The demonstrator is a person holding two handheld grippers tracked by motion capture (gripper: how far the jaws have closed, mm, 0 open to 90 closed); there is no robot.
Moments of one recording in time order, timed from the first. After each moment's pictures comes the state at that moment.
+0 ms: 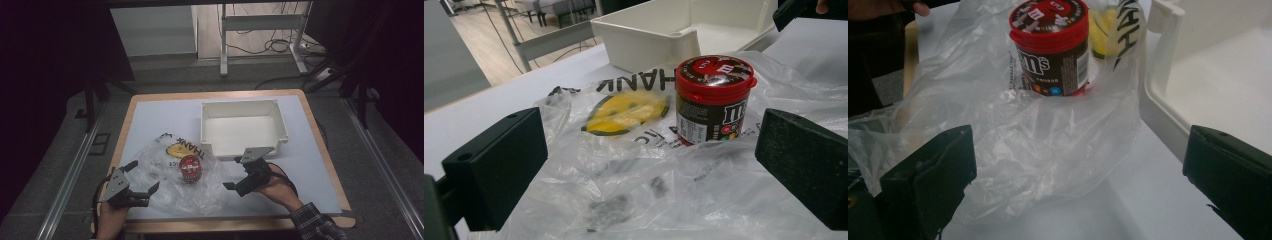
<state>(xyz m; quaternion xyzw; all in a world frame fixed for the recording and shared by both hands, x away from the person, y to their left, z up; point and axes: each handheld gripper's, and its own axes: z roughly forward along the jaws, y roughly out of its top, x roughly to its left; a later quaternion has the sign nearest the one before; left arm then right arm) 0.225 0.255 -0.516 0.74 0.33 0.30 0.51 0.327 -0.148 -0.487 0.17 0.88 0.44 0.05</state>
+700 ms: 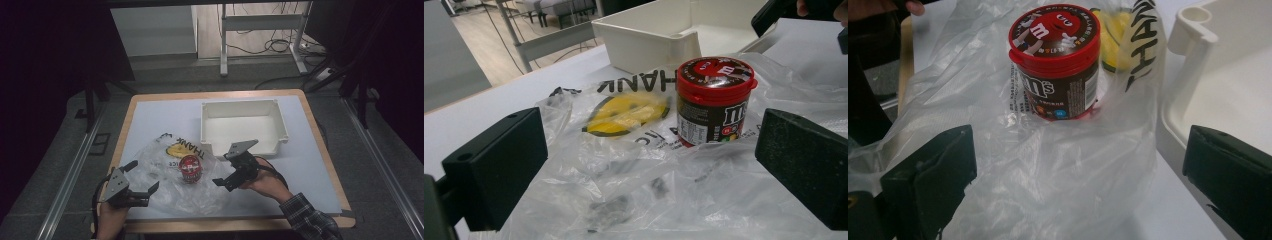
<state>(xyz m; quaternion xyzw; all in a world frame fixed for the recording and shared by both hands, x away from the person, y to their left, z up) 0.225 0.255 -0.516 0.73 0.33 0.30 0.51 0.340 -0.112 -0.481 0.16 0.89 0.42 0.04</state>
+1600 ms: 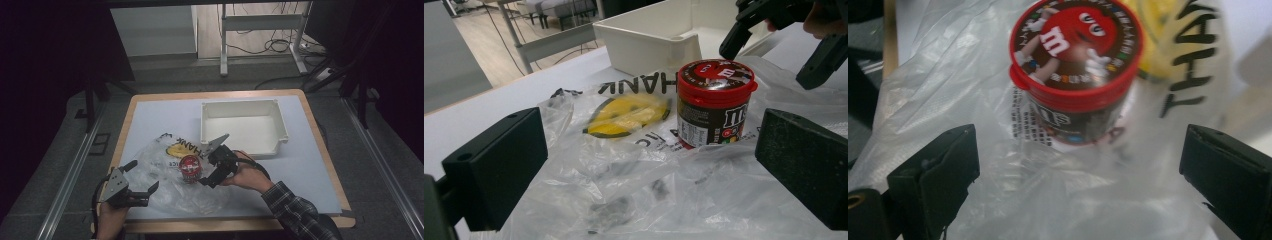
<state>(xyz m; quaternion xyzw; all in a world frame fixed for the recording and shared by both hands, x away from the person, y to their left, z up) 0.224 0.256 -0.516 0.73 0.33 0.30 0.51 0.354 -0.055 -0.484 0.14 0.93 0.33 0.01</state>
